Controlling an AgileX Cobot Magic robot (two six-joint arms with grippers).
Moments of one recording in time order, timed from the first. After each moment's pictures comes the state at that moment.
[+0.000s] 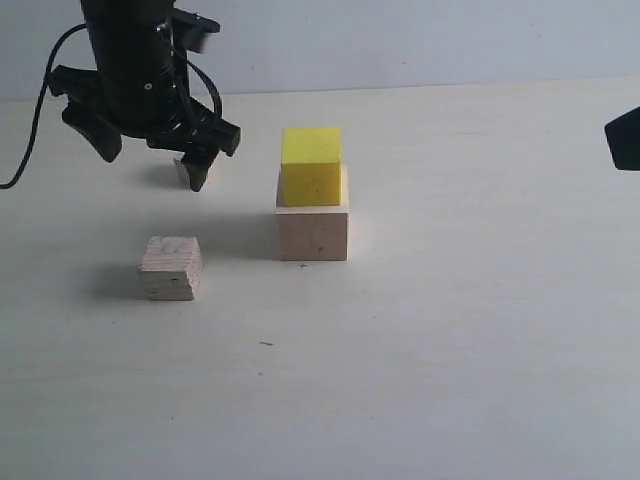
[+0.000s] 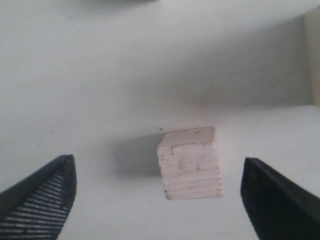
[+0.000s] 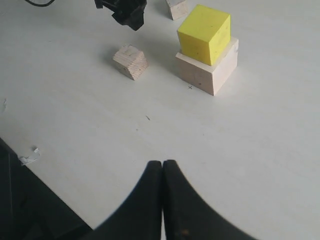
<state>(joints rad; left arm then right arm) -0.54 1.96 -1.62 0.23 1.22 -0.31 0.30 0.83 -0.98 0.48 1.13 -0.31</state>
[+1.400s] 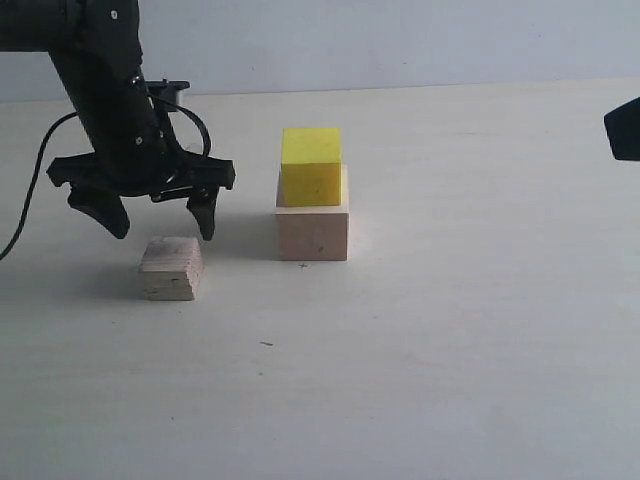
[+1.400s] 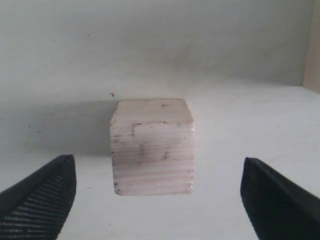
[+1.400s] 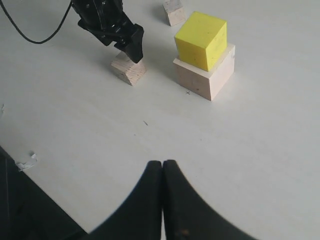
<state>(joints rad) -0.44 1.98 -1.43 -0.04 1.08 -0.31 0.30 0.83 -0.98 0.48 1.12 -0.31</state>
